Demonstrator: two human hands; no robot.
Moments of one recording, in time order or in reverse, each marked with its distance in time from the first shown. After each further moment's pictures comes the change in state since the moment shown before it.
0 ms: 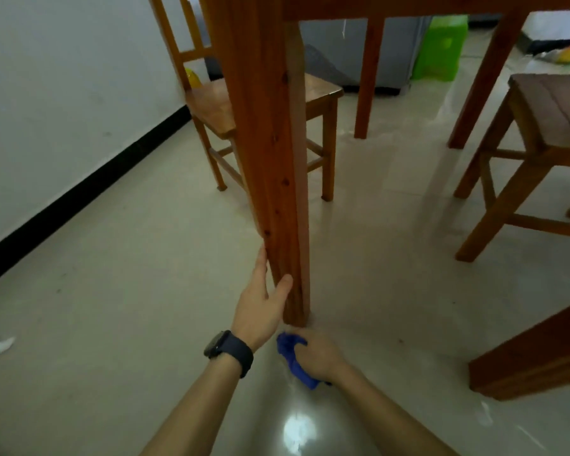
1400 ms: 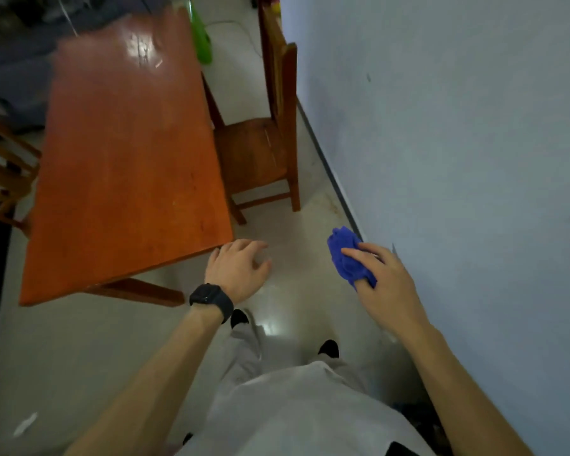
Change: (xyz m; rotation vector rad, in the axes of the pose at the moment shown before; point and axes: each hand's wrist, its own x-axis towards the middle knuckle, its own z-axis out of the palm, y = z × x) left_hand -0.302 0.766 0.127 0.964 -0.682 0.371; right_hand -0.901 -0.051 -0.477 0.149 0.983 0.201
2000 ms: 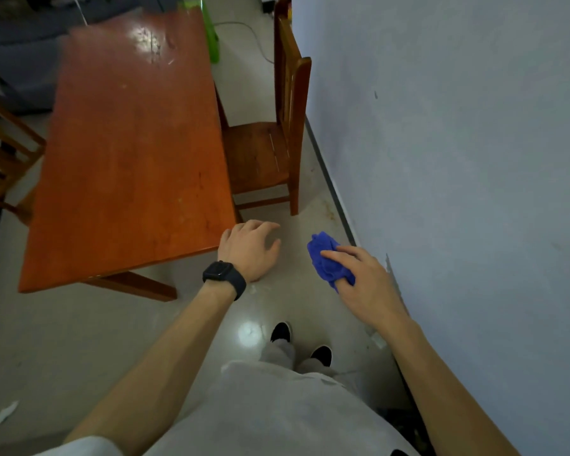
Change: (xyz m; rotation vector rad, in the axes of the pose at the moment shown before) left_hand 0.022 0.013 -0.033 -0.044 0.067 0.036; right_hand 0.021 -0.043 0.001 -0.027 -0.160 -0.012
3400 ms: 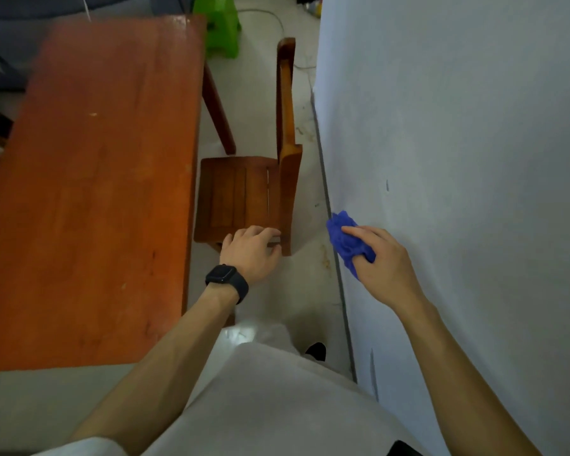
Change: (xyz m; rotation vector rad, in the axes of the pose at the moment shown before) left_hand 0.331 0.067 -0.051 -0.112 -0.110 -0.189; right_hand 0.382 0.076 -0.146 0.030 -0.044 -0.024
